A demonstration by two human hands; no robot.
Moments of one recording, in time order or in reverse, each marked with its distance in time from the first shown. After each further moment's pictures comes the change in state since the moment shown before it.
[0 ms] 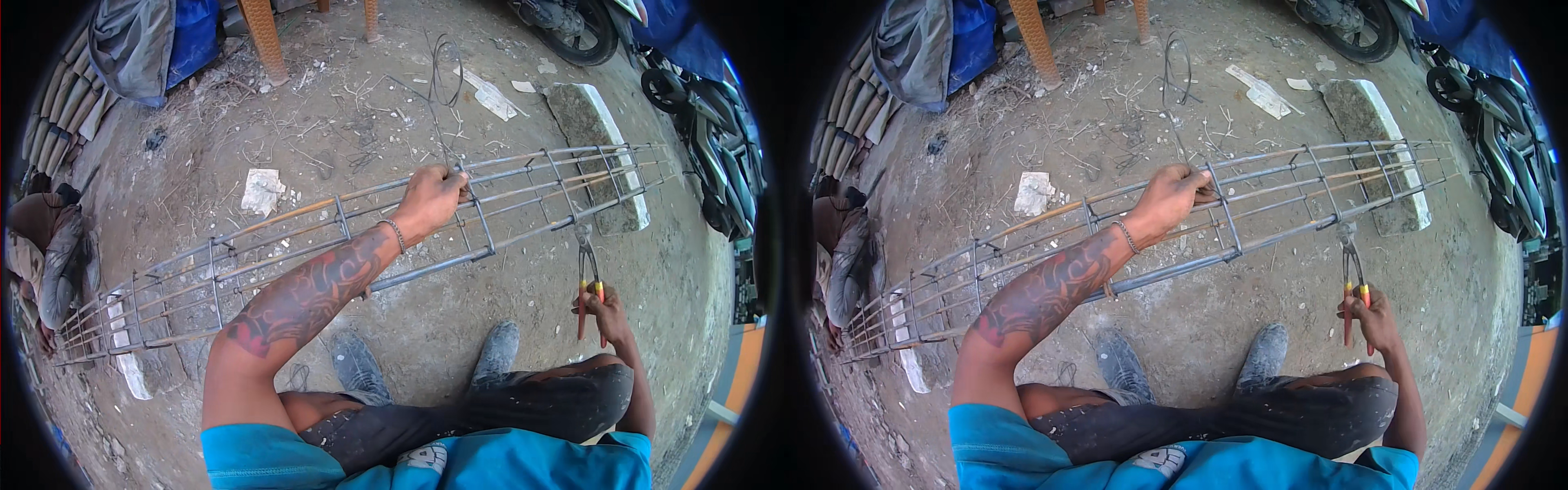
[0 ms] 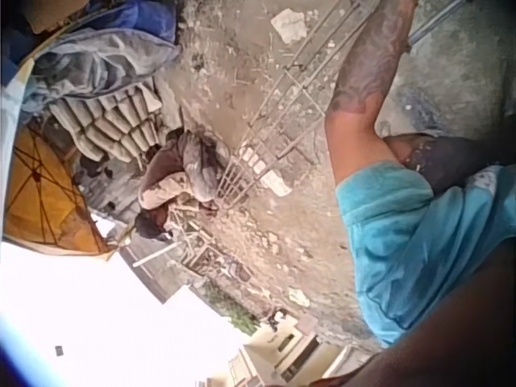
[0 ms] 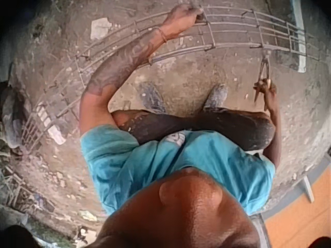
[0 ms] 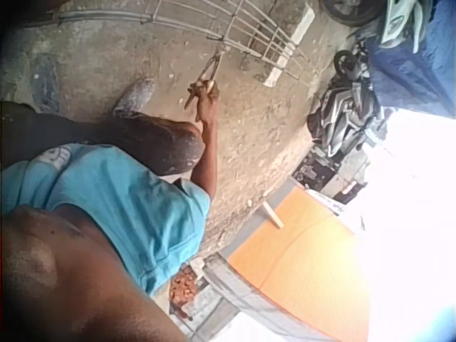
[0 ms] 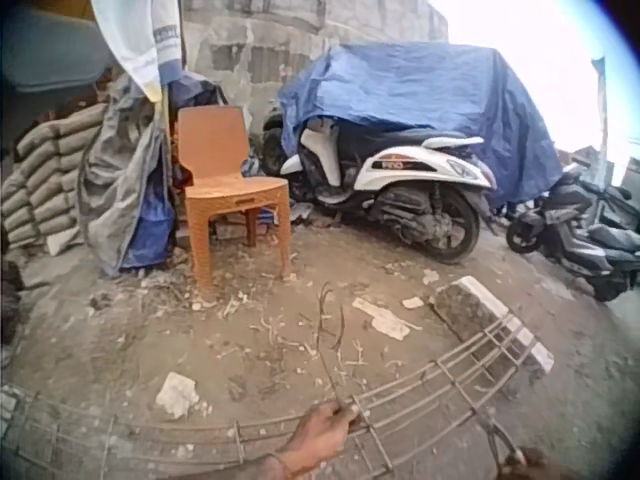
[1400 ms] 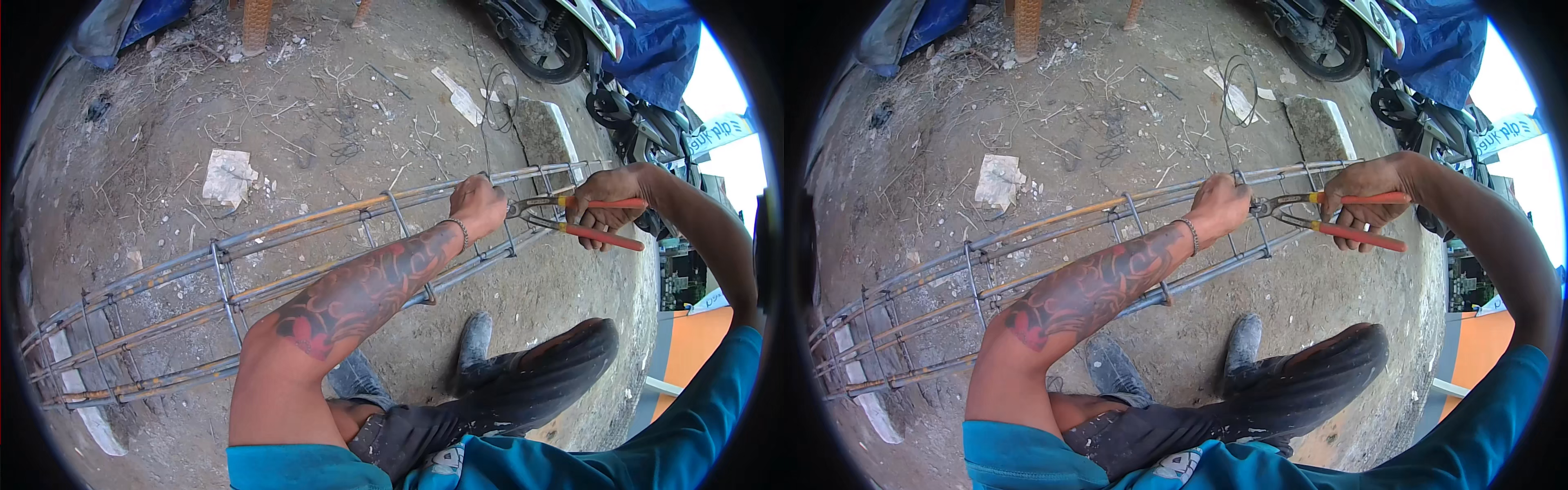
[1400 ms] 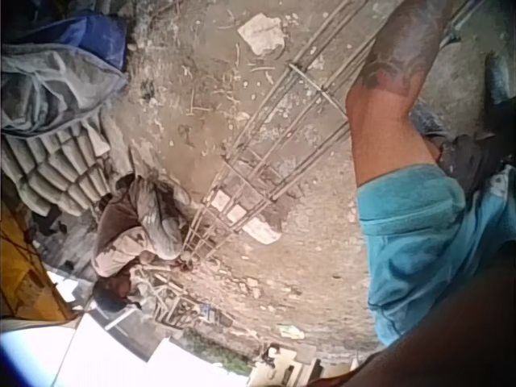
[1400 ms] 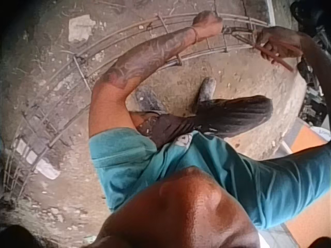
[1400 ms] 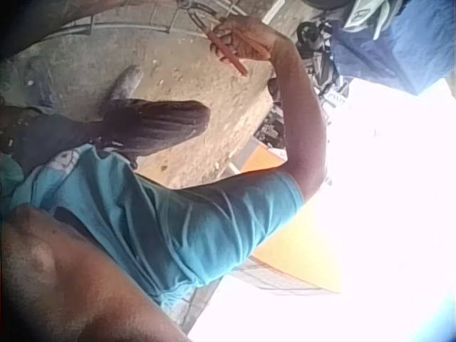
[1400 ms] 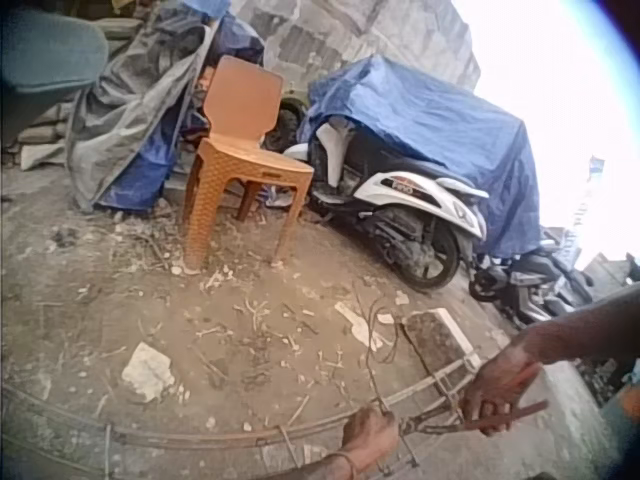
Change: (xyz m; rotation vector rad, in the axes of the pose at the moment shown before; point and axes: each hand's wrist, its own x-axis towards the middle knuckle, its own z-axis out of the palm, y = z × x) left_hand -0.003 0.008 -0.003 0.061 -0.026 -0.053; right_hand 0.074 -0.324 0.109 -0.506 -0.542 0.908
